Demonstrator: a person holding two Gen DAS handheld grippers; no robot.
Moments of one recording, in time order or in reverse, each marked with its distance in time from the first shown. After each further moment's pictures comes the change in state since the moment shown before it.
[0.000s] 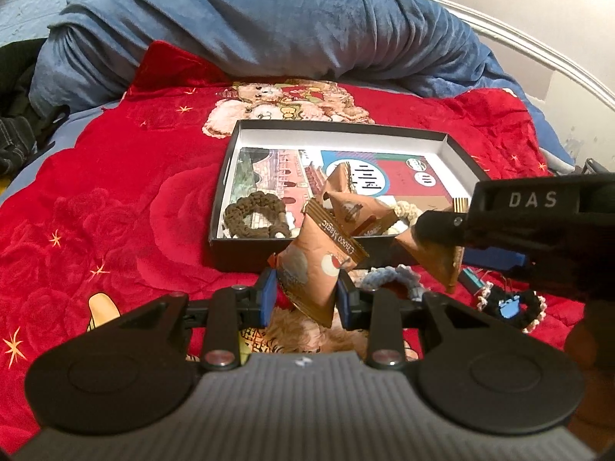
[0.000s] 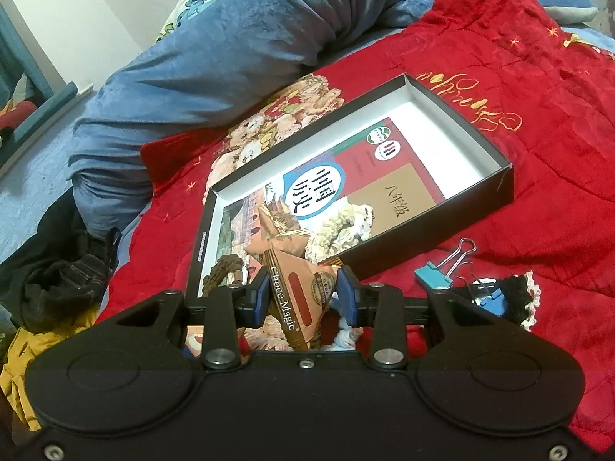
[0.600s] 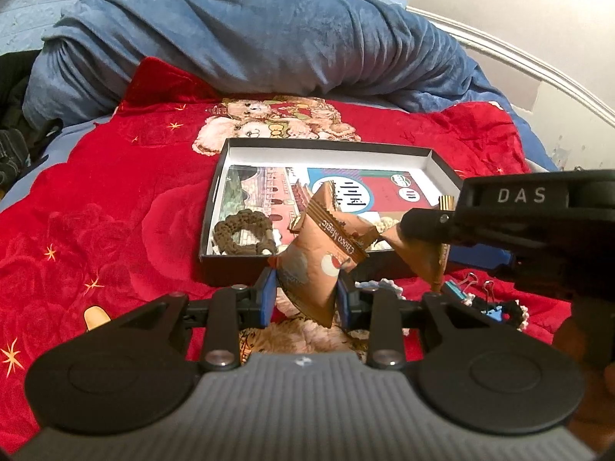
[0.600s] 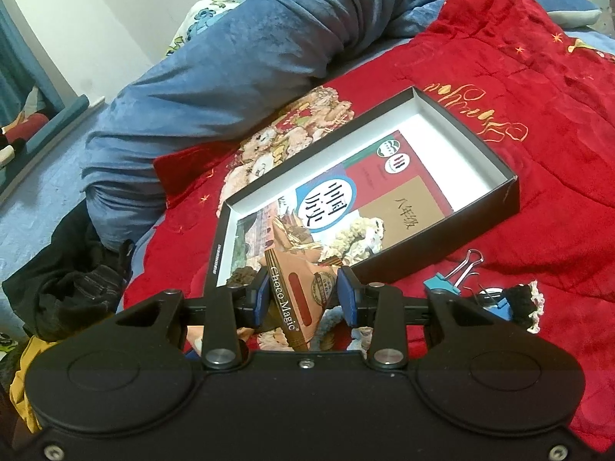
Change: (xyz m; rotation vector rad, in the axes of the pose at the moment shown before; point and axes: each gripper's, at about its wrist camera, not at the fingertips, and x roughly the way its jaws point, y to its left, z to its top) left arm -0.010 -0.003 0.004 0.003 -0.046 -0.034; right arm -0.008 0.003 0.004 0.005 -0.037 0.047
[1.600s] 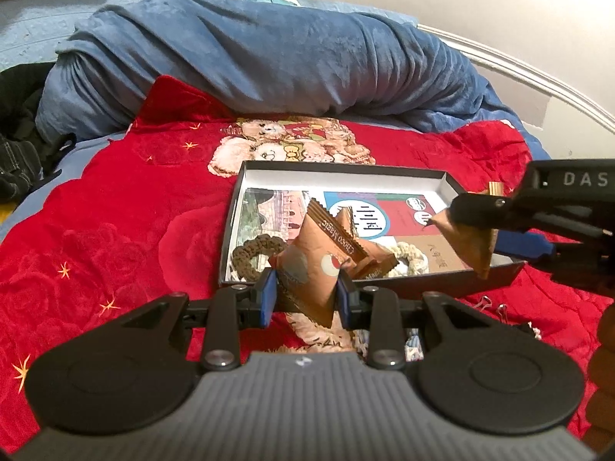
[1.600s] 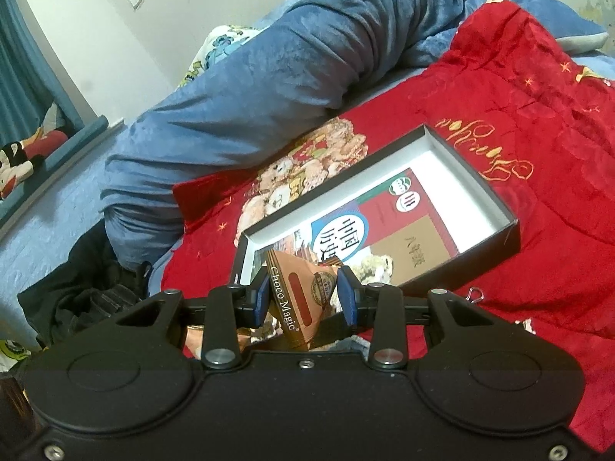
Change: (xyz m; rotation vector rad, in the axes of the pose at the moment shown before) left arm -0.002 0.007 0.008 -0.009 -0.064 0.041; right arm -0.020 -0.002 0.017 -0.010 -0.084 0.054
